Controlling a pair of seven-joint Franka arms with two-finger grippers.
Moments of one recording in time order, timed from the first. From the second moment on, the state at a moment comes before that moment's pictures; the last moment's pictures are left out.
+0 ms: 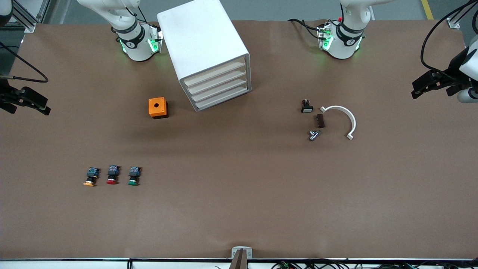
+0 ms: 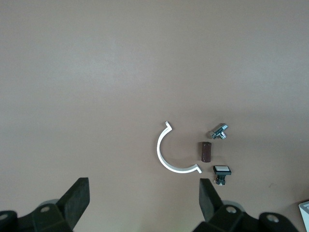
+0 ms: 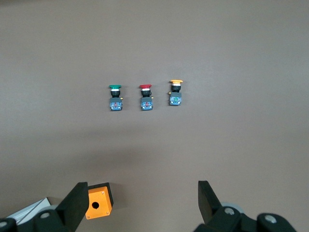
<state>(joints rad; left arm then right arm) 0.16 -0.05 -0.20 -1.62 0.03 1.56 -0.08 -0.06 0.02 0.01 -1.56 -0.02 1.64 0.00</state>
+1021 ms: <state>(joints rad) 0.17 0.08 -0.20 -1.58 0.03 1.57 -0.07 -0.11 0.07 0.01 -1.59 -0.02 1.69 -0.01</state>
